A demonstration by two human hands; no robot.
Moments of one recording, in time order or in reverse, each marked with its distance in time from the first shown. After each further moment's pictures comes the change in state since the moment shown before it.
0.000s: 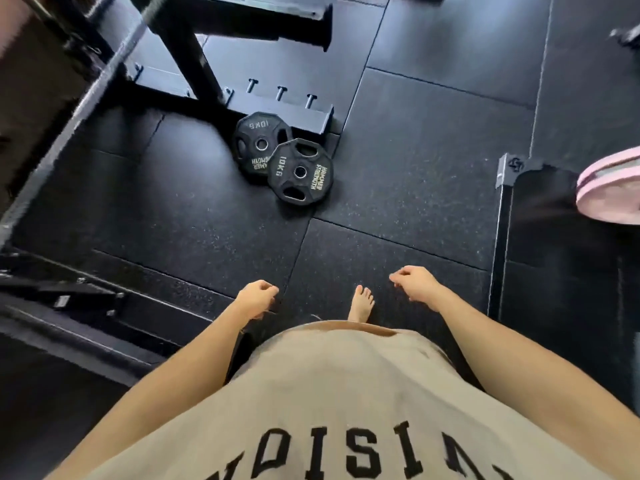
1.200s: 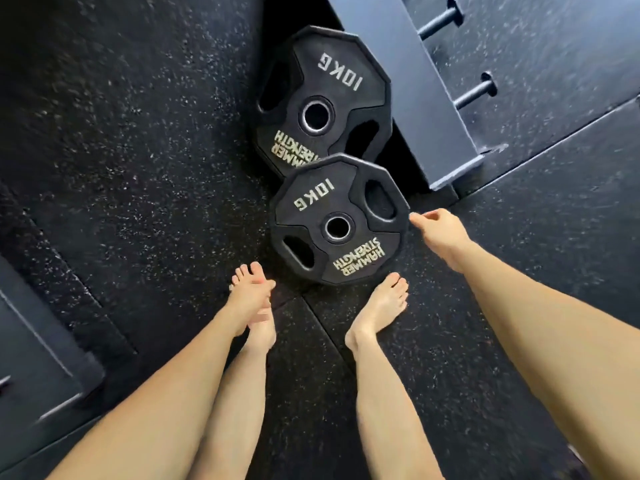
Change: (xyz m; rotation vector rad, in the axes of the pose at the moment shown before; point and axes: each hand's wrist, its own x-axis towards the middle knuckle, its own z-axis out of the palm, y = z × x) left_hand 0.630 0.158 -0.008 -0.835 0.031 -0.685; right_hand 0.755 -0.430 0.023 -0.524 -0.116 -0.101
